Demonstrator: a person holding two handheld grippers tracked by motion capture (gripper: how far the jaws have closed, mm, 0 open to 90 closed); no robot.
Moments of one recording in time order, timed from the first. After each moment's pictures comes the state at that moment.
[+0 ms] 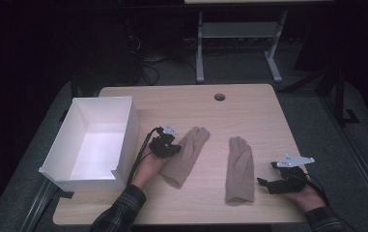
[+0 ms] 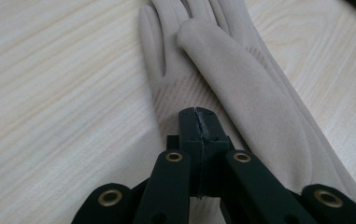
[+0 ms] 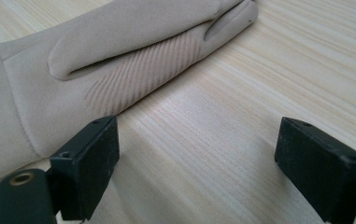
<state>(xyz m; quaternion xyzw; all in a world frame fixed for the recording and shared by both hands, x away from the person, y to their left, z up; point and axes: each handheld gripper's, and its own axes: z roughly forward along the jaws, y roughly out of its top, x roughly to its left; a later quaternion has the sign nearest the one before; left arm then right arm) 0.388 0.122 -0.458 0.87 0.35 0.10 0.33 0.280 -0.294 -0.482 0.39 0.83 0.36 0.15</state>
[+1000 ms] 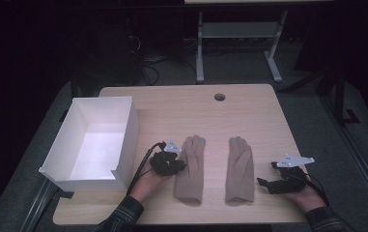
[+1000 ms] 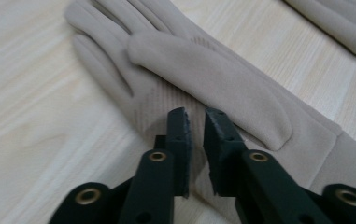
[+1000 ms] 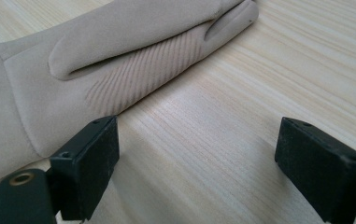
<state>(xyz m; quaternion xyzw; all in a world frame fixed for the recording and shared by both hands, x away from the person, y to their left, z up) 0.331 0.117 -0.450 0.88 0.30 0.07 0.35 0.280 -0.294 -0.482 0.39 0.83 0.36 0.15</state>
